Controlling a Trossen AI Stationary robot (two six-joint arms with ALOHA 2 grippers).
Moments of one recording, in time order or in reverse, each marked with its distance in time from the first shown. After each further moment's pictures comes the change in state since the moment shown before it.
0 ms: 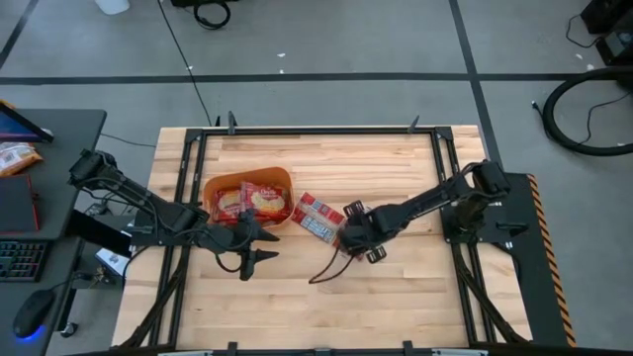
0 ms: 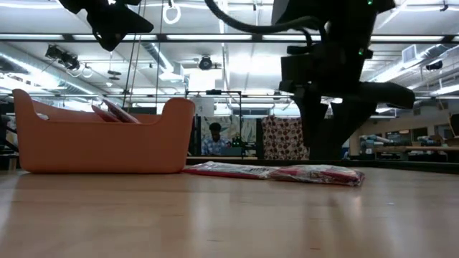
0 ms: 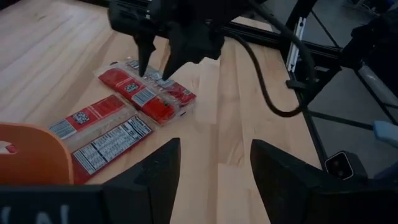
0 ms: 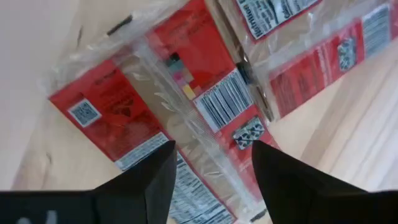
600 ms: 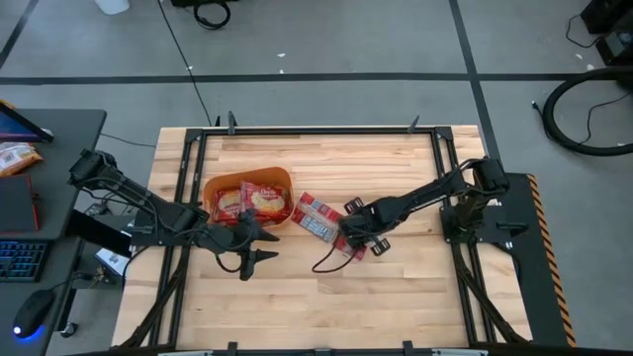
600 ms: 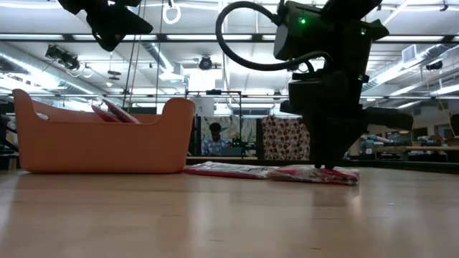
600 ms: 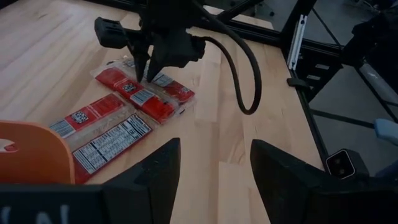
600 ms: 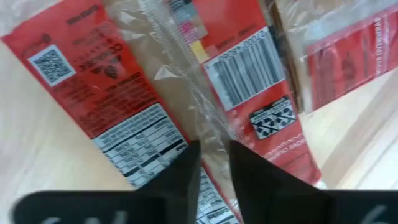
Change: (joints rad) left arm -0.001 0.000 0.000 -0.008 0.000 0.000; right arm -0.102 -0.004 -0.123 0.126 -0.082 -0.205
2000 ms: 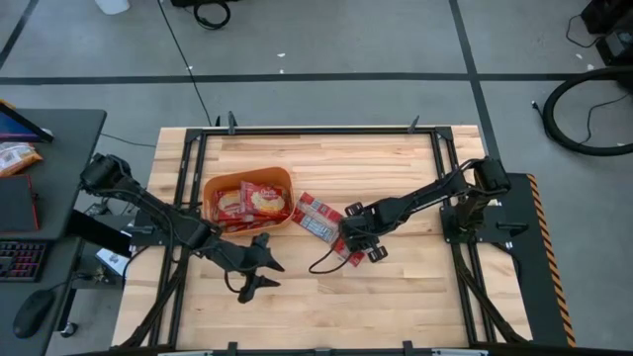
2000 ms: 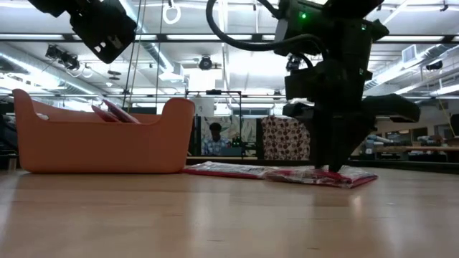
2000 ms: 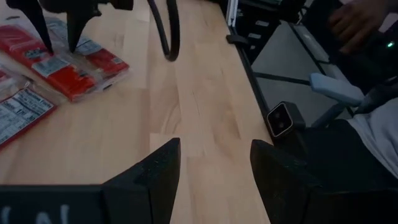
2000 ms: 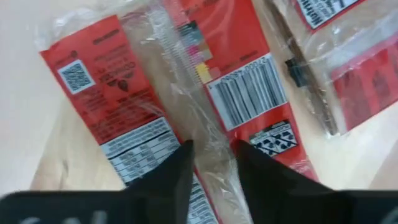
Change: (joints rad) left arm -0.059 0.195 -0.001 0.177 0.220 0.000; right arm 0.007 -0.001 -0.013 0.045 -0.104 0.129
